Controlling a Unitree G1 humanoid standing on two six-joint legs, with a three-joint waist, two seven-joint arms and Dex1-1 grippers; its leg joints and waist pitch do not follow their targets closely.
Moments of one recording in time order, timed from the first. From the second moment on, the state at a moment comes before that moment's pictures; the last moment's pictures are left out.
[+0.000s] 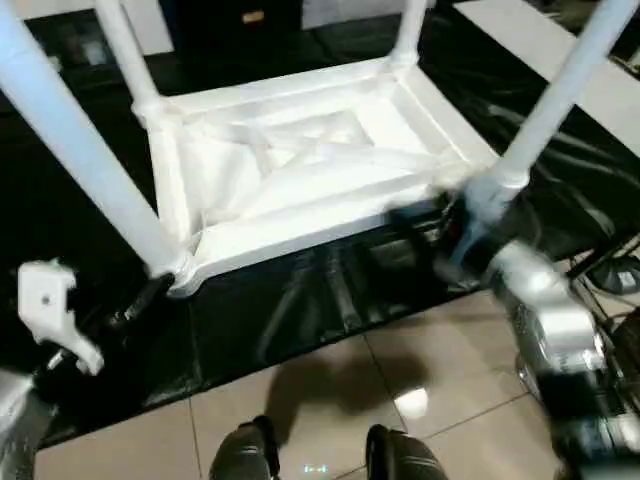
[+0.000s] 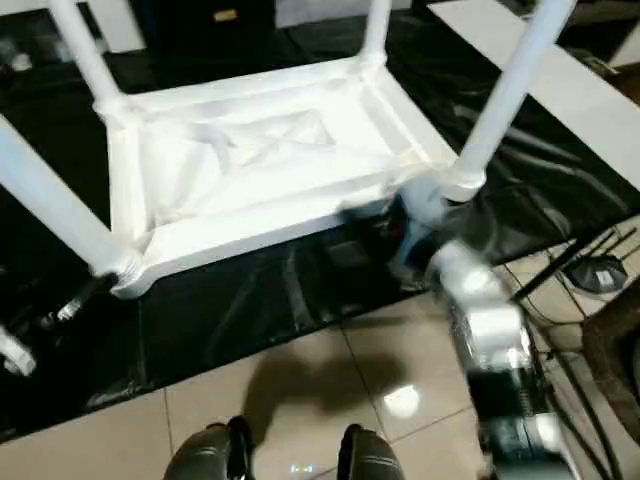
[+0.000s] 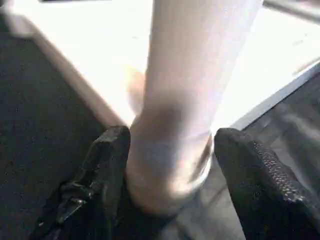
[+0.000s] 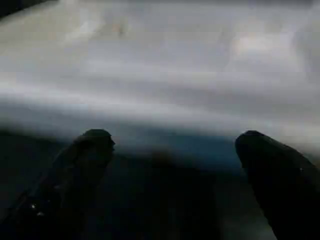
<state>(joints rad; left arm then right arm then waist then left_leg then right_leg) 0.10 0.43 0.38 -0.26 -0.44 0.36 -0.66 -0.33 -0.34 0.07 0.13 0.25 0.30 0.51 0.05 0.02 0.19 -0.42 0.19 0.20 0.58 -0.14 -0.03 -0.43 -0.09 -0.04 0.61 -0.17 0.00</state>
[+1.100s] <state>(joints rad) -0.17 0.30 -0.05 -0.35 -0.63 0.57 -0.84 -0.64 -0.14 0.04 0.61 0.12 0.14 0.34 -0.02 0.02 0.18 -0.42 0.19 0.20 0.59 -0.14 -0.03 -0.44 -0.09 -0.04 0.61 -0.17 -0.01</state>
